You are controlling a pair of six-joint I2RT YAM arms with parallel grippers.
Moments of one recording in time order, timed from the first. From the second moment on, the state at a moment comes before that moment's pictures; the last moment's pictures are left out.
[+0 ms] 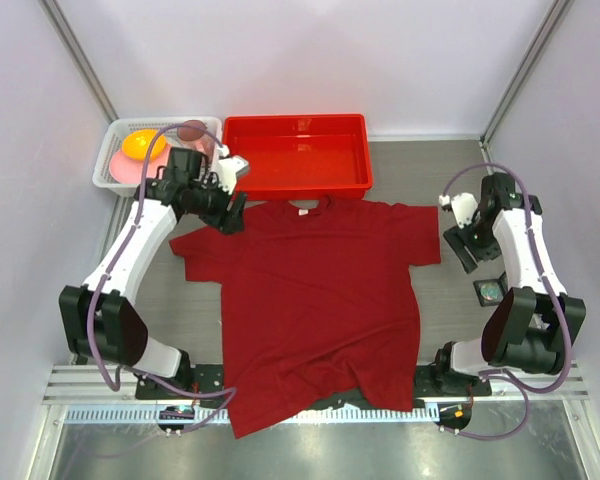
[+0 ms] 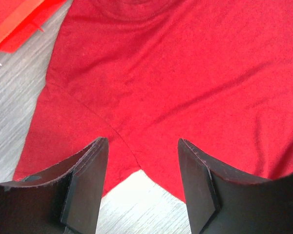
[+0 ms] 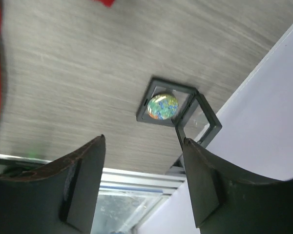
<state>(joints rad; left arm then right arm) -0.19 1.44 1.32 -0.82 0.45 0.36 -0.21 1.42 1.20 -1.08 0.04 -0.66</state>
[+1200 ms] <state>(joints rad) -0.32 1.65 1.58 -0.95 0.44 0.37 -0.33 1.54 0.96 -0.98 0.15 -1.57</state>
